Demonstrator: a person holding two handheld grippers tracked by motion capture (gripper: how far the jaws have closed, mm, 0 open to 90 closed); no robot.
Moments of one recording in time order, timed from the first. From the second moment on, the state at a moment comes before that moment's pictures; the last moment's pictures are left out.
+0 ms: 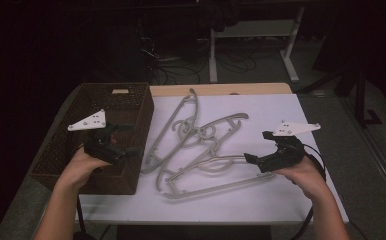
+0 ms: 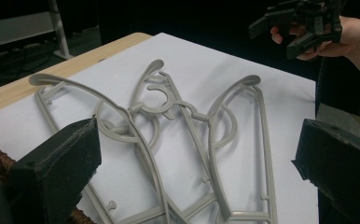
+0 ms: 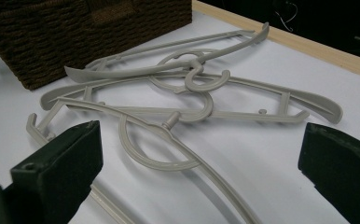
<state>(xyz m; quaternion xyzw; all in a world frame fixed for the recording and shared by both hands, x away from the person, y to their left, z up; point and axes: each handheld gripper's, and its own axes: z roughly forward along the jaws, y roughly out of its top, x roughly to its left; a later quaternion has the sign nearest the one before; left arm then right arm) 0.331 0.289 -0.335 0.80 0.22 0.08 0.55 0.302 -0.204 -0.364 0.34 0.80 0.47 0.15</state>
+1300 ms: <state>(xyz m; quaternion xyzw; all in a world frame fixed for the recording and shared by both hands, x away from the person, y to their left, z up) 0.341 0.222 -0.309 0.82 0.21 0.08 0.53 0.301 -0.195 -0.396 0.36 0.81 0.43 0.14</state>
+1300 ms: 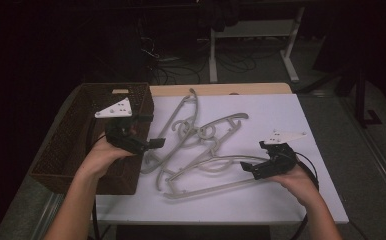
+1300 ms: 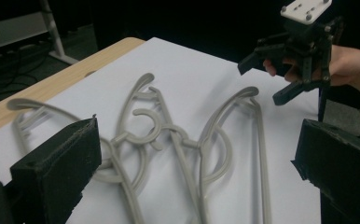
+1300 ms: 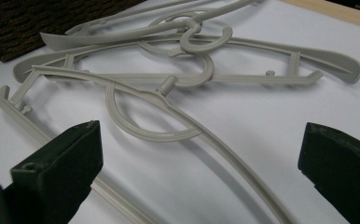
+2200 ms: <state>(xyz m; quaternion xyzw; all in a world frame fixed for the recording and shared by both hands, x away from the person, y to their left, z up) 0.376 0.144 -0.384 0.83 0.30 0.11 0.45 0.298 -0.201 -0.405 0.36 0.82 0.43 0.13</state>
